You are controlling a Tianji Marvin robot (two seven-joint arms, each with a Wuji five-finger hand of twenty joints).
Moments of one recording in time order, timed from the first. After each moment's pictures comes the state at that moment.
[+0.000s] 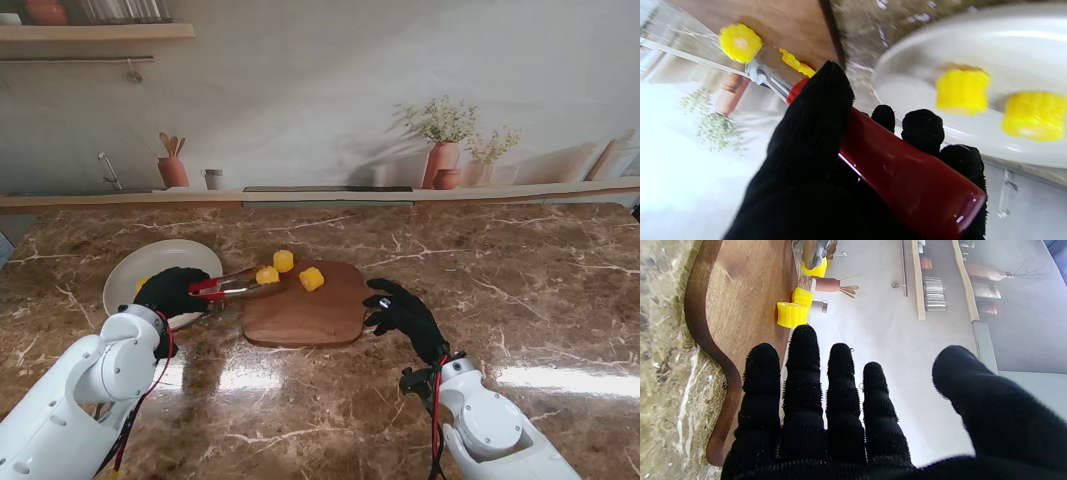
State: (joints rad) left arm 1.57 -1.09 -1.30 -1.62 0.75 0.18 -0.07; right arm -1.66 -1.19 1.25 -1.44 0.26 -0.34 0.03; left_hand 1.14 -0.48 0.24 -0.13 0.71 0.18 0.30 0.26 0.78 0.13 0.39 1.09 0.86 0.23 0.97 1.31 0.37 0.26 1.37 1.29; right_hand 0.29 -0.40 0.91 -0.09 0.51 0.01 0.27 0.53 0.77 0.02 0.36 0.50 0.86 0.08 0.52 0.58 0.47 0.13 1.10 0.61
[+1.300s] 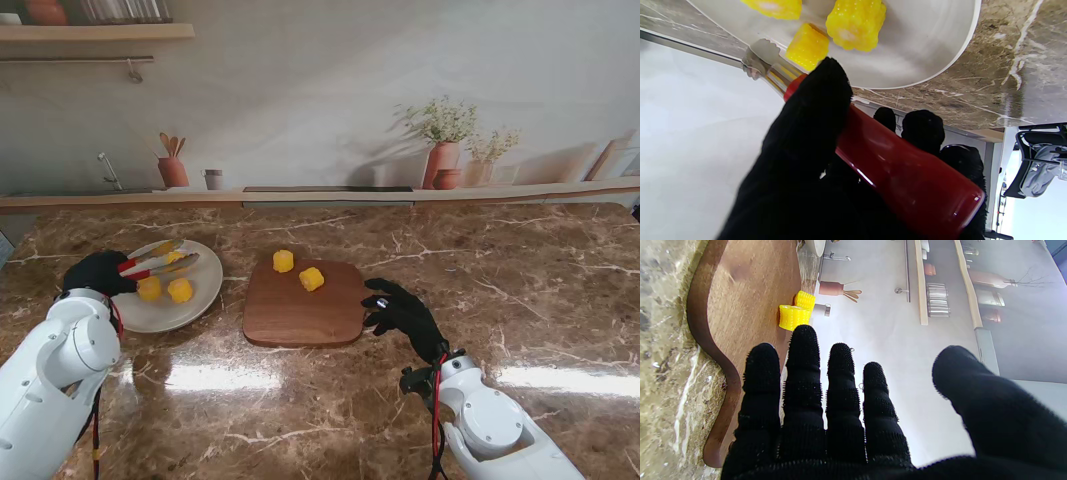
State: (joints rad) left arm 1.52 -1.10 -1.44 -1.51 0.84 0.39 0.01; right arm -1.66 -1.18 1.25 -1.46 0.23 -0.31 0.04; left_hand 1.11 -0.53 0.30 -0.13 0.71 0.20 0.27 0.22 0.75 0.15 0.38 1.07 0.86 0.23 0.98 1.30 0.37 0.25 1.38 1.30; right_hand 0.29 -0.39 0.91 -0.09 0.51 0.01 0.27 0.53 0.77 0.02 0.36 0.50 0.86 0.08 0.52 0.58 0.47 0.13 1.10 0.61
